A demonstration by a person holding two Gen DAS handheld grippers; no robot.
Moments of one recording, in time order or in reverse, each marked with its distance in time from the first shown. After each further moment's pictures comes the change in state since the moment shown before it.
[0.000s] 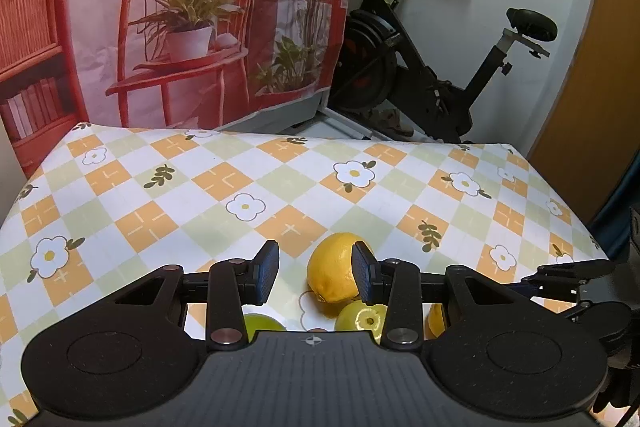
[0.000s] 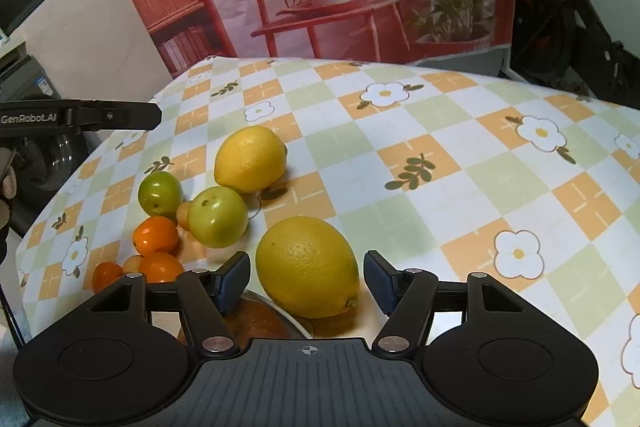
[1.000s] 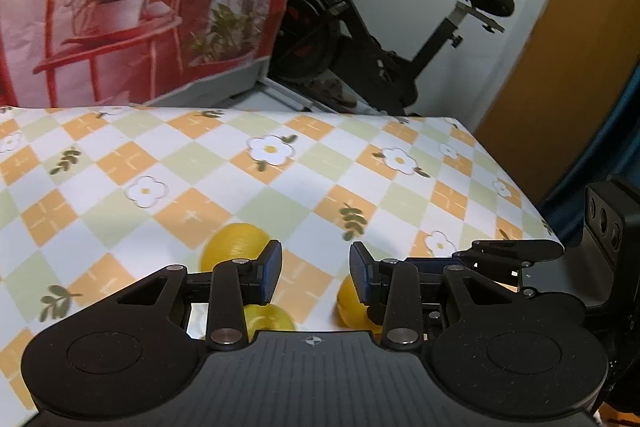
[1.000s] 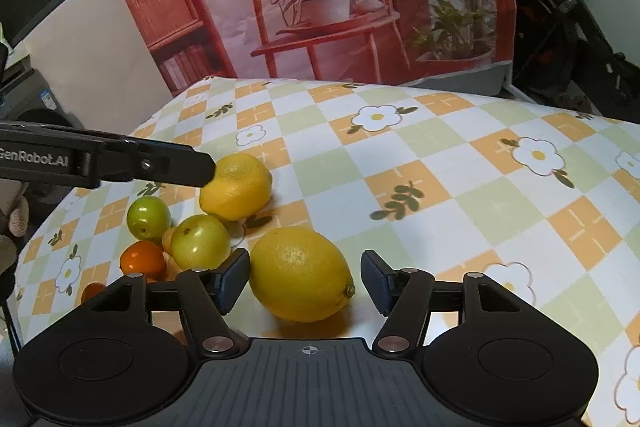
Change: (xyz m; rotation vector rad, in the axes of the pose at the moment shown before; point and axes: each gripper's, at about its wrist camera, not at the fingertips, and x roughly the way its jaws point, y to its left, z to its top) left arm 0.042 -0.041 0.002 0.013 0.098 -0.186; right arm 0.002 -0.020 0.009 -0.009 -0.065 0.018
